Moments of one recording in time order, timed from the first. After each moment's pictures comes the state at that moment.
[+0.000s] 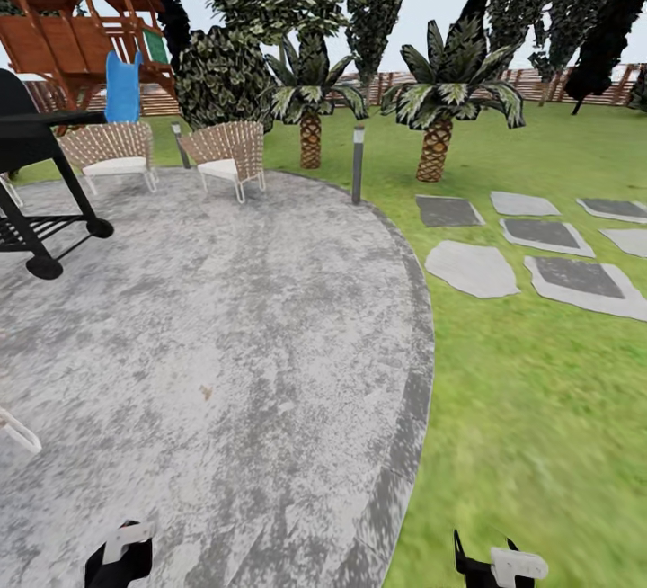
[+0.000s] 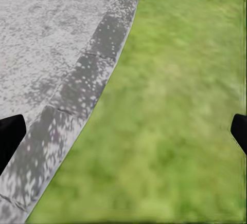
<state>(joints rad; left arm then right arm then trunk) -0.26 0.16 0.19 -0.46 0.05 -0.35 -0.04 -0.20 -0.06 -0.07 -0.42 -0.01 -0.64 -0.11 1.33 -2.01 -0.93</state>
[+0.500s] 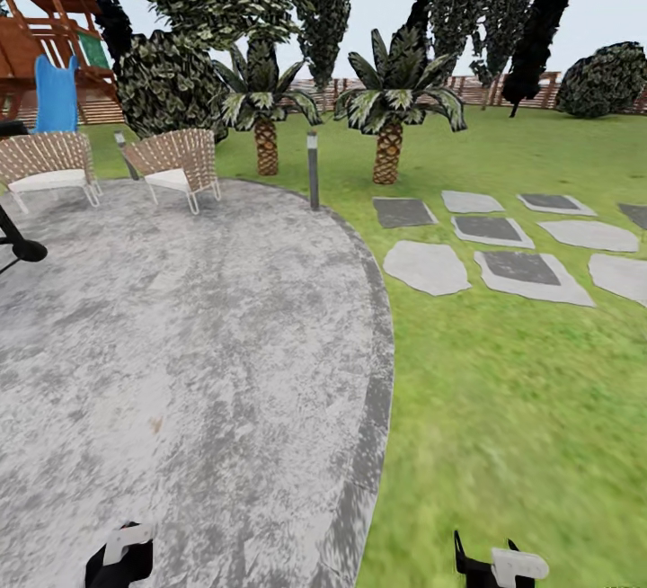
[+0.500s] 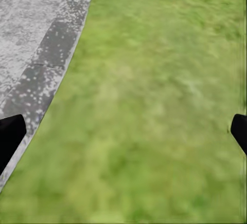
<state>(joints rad) -0.25 0.16 0.19 -0.46 0.05 -0.35 -0.05 -0.20 -0.06 -0.07 -0.42 -0.01 -0.64 -0.11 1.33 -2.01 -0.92</state>
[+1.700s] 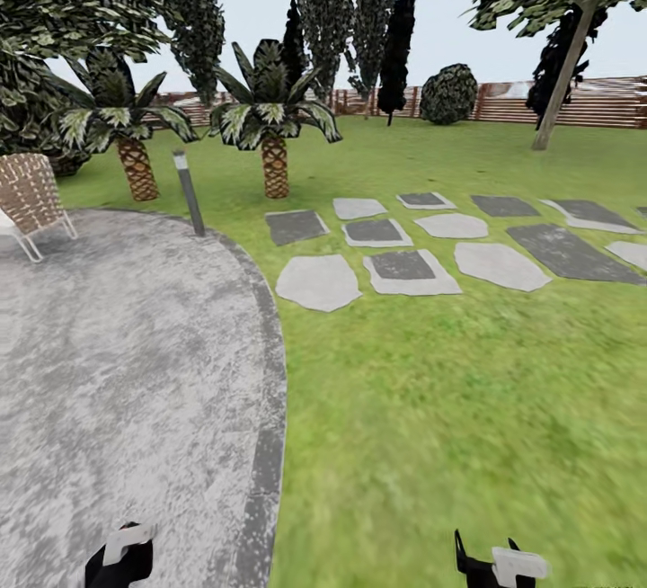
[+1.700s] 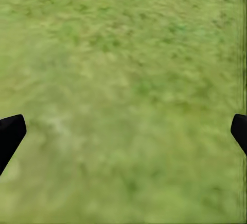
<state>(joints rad) -0.25 0.16 0.19 -0.46 0.05 -0.35 -0.04 -0.20 -0.06 -0.07 -0.43 -0.01 -0.64 -0.11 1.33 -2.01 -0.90</state>
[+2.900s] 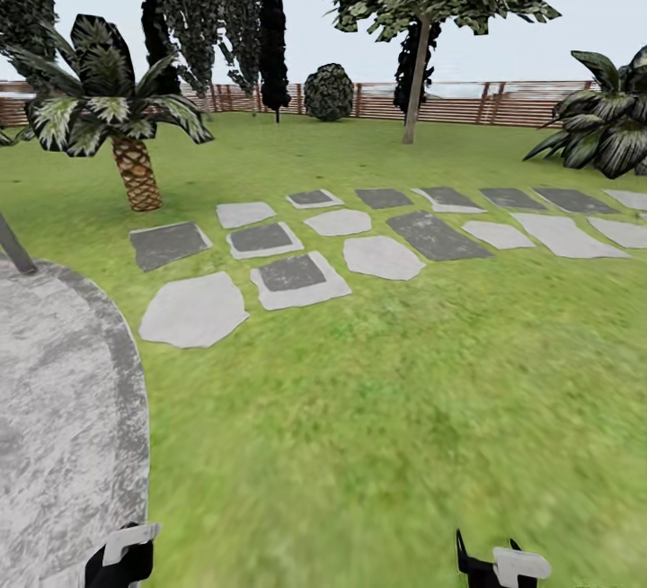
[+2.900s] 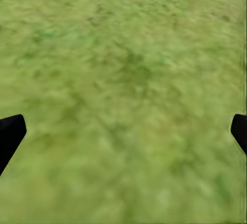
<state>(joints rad) -0.25 0.16 0.19 -0.46 0.05 -0.35 -0.04 -0.20 -0.07 -0.07 -0.43 -0.01 -0.64 -0.11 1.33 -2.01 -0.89</state>
